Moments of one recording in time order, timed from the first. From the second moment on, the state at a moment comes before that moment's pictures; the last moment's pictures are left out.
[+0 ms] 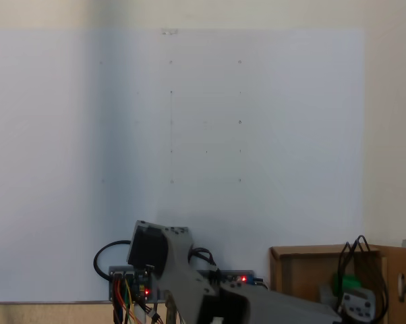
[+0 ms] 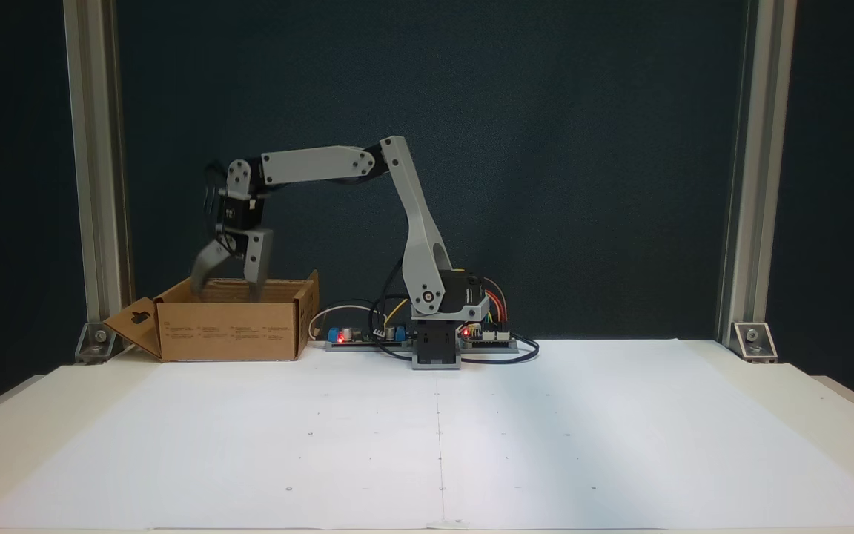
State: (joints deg) arm 104.5 72.2 46.6 69.0 -12.8
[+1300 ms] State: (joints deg) arm 10.7 103.8 41.2 63.3 0.3
